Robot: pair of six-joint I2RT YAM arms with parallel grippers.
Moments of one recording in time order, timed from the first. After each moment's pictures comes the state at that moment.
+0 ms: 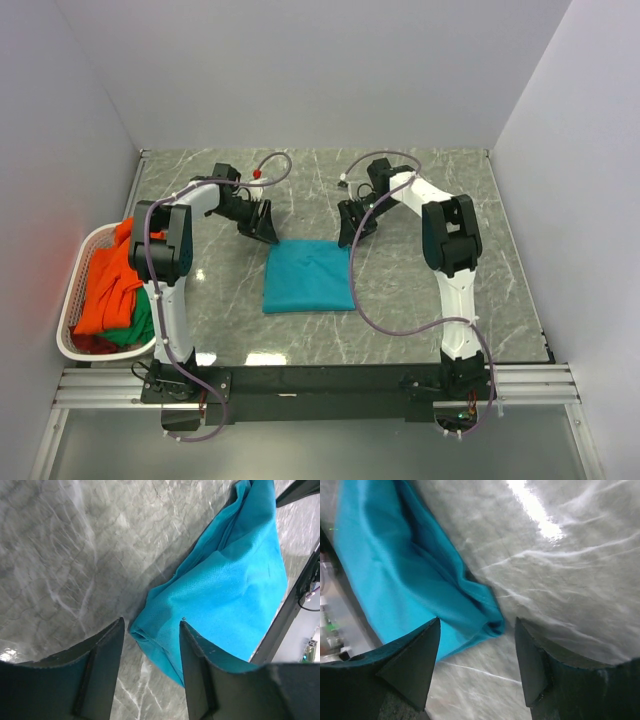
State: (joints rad) left arm -0.14 2.11 1.50 -0.70 0.82 0.22; right arm 0.29 2.28 1.79 -0.93 -0.78 -0.30
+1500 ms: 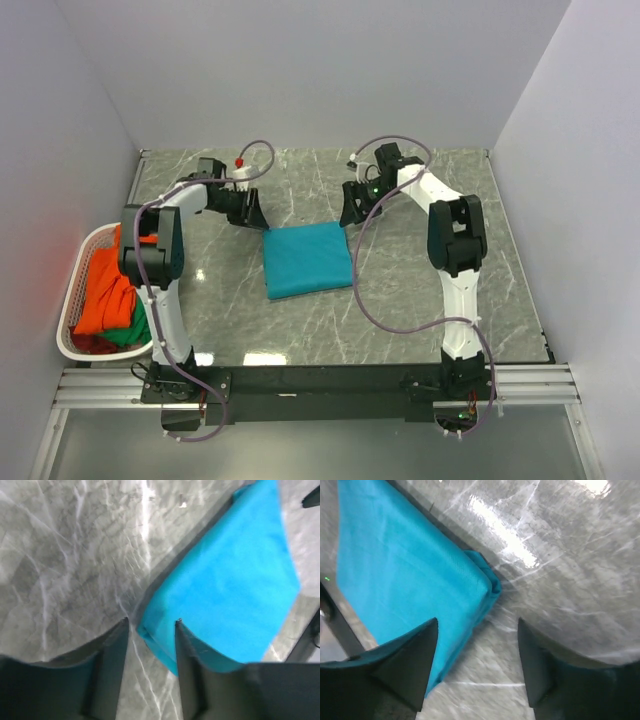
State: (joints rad) left arm -0.08 2.06 1.46 -0.52 0.74 0.11; right arm 0.25 2.27 1.85 -0.80 -0.71 -0.14
